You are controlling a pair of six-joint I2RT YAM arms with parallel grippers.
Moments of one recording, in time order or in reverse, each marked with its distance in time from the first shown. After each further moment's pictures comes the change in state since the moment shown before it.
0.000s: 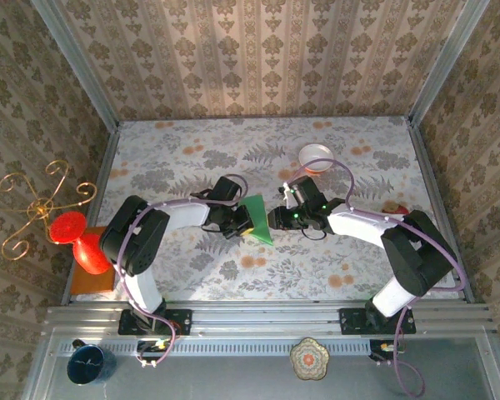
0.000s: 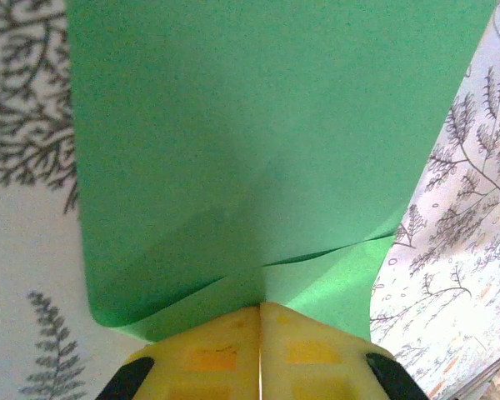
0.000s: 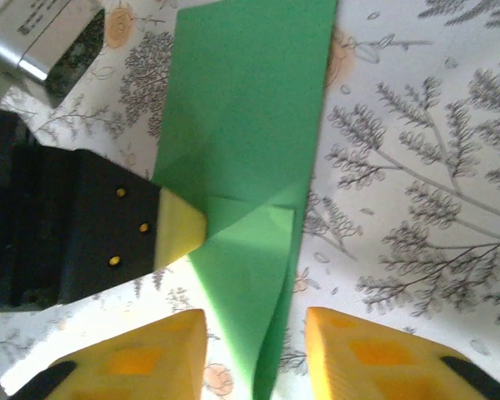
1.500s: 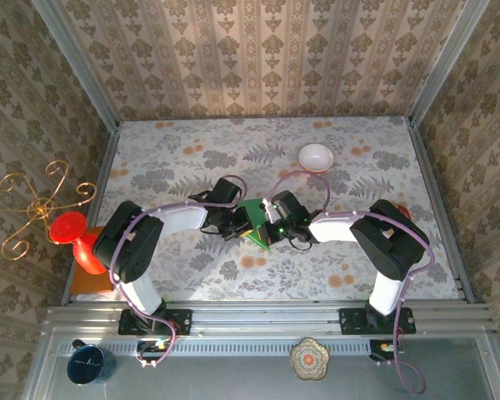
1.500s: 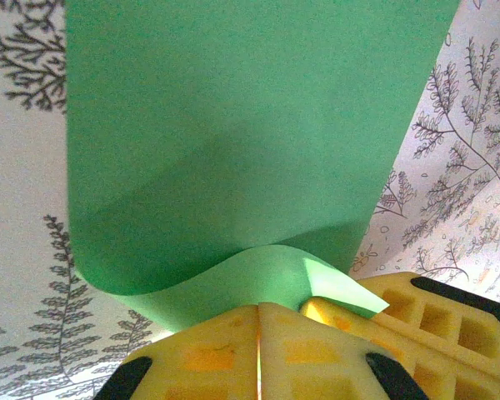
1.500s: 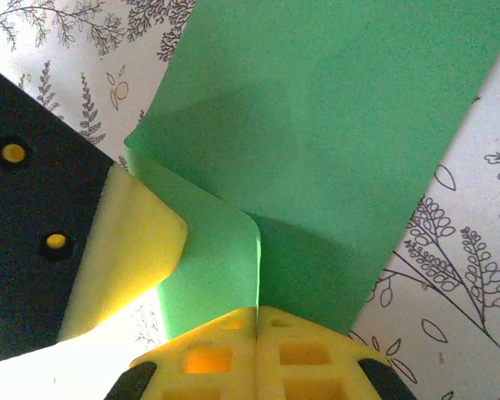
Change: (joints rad) left arm -0.027 -0.071 -0.031 -0.026 -0.024 -0.016; right arm 0.114 0.187 -0.028 0.216 0.068 -0.166
